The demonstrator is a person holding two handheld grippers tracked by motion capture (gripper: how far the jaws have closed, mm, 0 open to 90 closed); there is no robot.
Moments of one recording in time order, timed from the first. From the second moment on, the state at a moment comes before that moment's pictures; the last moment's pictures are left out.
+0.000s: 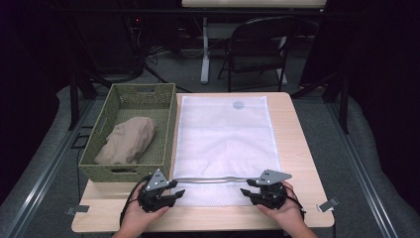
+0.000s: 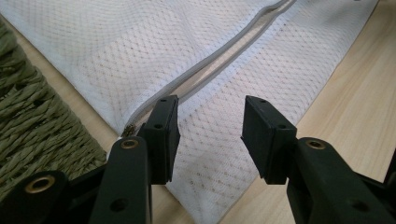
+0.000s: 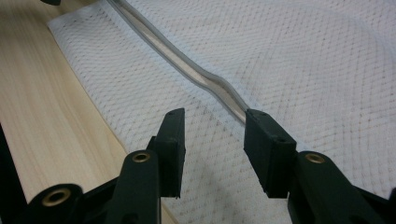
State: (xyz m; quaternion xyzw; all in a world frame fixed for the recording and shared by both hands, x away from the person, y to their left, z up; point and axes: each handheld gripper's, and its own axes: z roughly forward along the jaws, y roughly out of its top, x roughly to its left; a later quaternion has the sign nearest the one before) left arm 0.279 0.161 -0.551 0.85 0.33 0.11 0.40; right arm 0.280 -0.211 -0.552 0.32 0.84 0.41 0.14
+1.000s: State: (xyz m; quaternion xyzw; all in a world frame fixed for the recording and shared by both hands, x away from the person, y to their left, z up) left arm 0.276 0.169 -0.526 0.84 0.35 0.10 0.40; right arm 0.275 -0.210 -0.550 0.31 0.84 0.41 0.17
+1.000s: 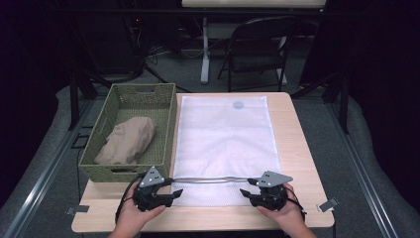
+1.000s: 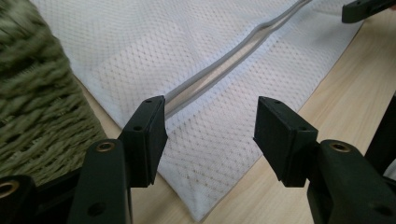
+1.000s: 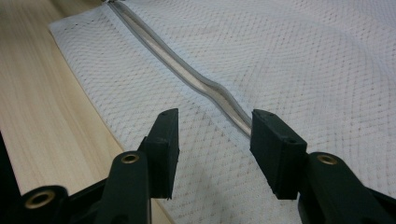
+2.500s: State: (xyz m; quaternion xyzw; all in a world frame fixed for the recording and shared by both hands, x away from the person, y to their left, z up) left arm 0.340 0.214 -0.441 0.82 0.43 0.15 0.34; right arm 0.276 -0.210 -0.551 0.31 0.83 0.42 0.16
